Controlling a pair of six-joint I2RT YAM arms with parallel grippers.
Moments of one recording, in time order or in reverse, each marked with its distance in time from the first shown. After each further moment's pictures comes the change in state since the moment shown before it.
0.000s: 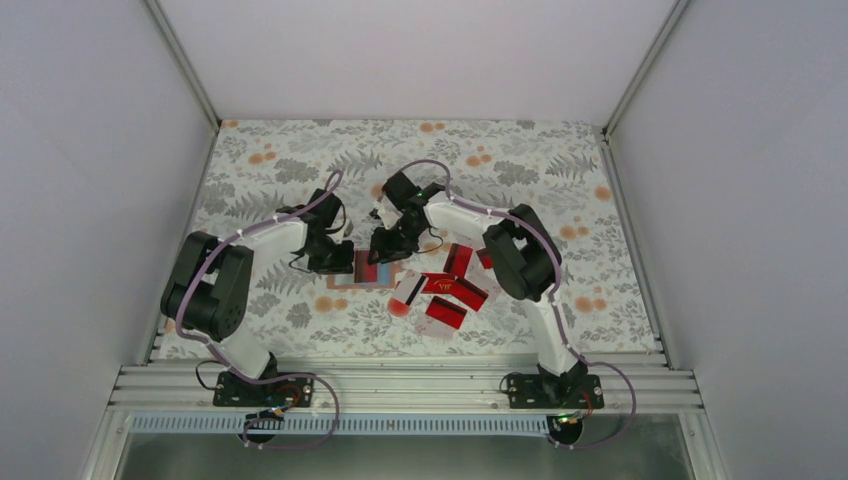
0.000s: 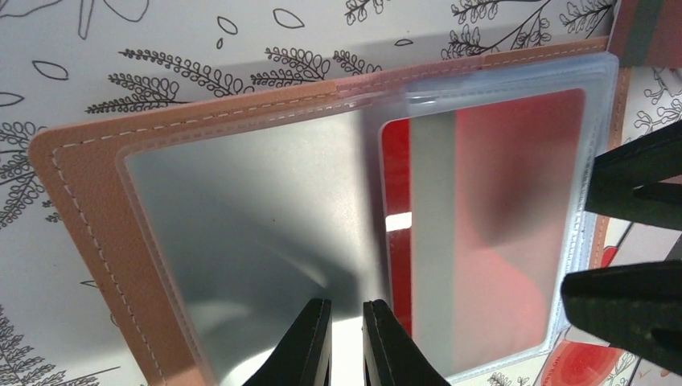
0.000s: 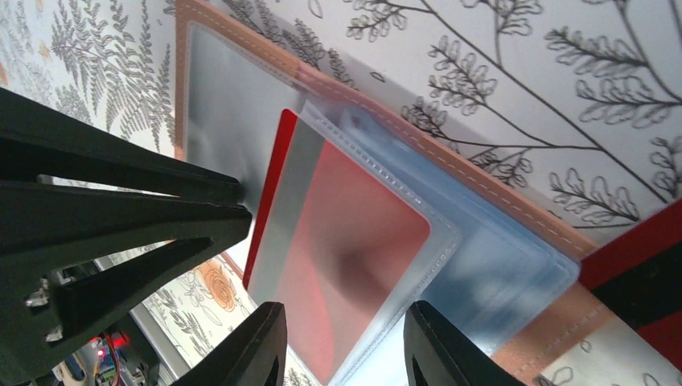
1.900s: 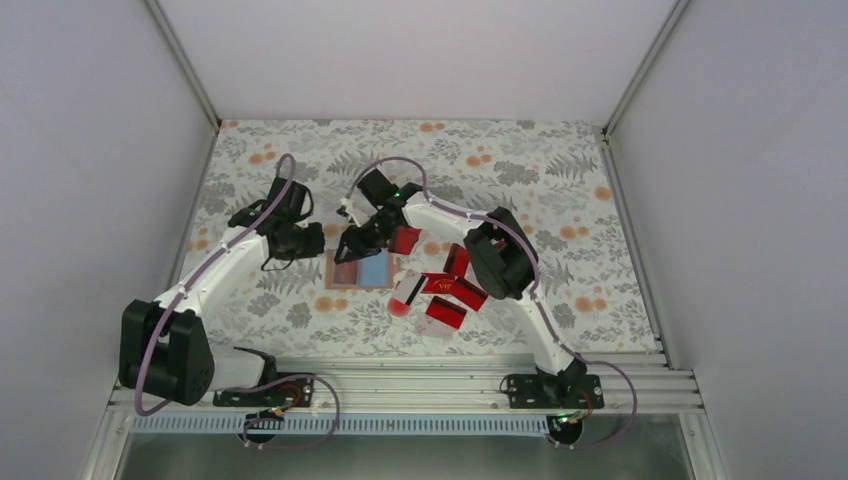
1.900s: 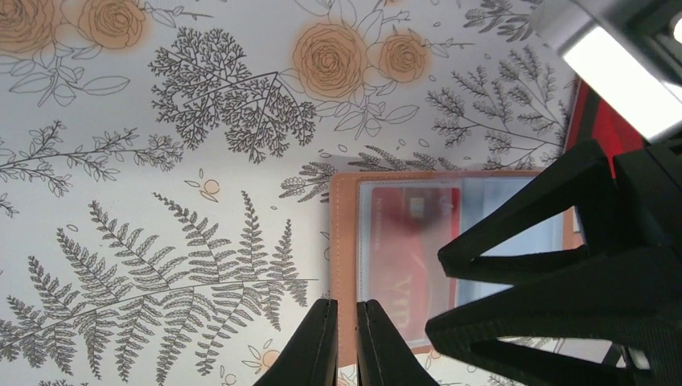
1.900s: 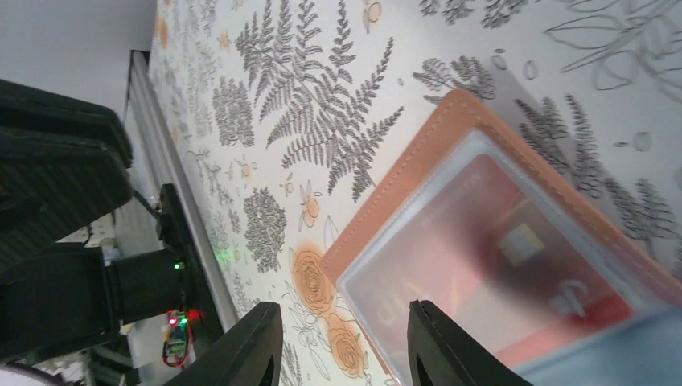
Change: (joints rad) left arm 0.099 -0.347 -0.001 -0.122 -0.222 -0.064; right arm 0.068 0.148 0.218 0.065 -0.241 -0.086
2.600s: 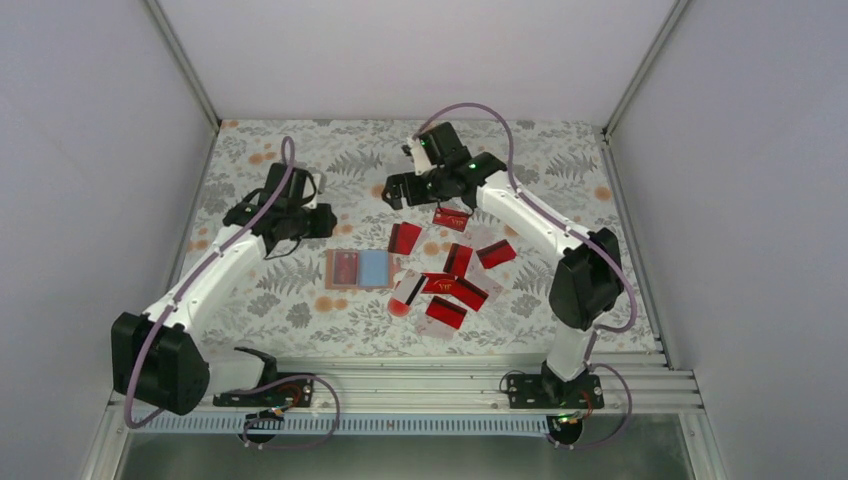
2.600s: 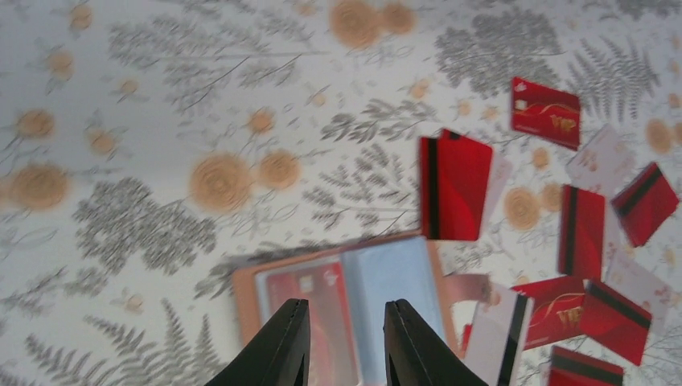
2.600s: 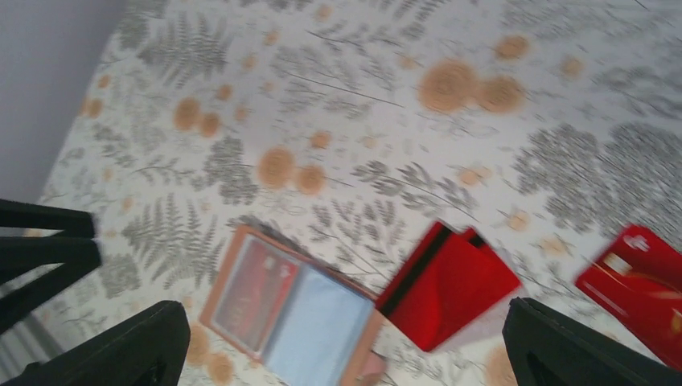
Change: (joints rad) left arm -0.034 -0.068 0.071 0.089 0.076 0.058; right arm -0.143 -0.524 -0.196 -0.024 0.585 0.054
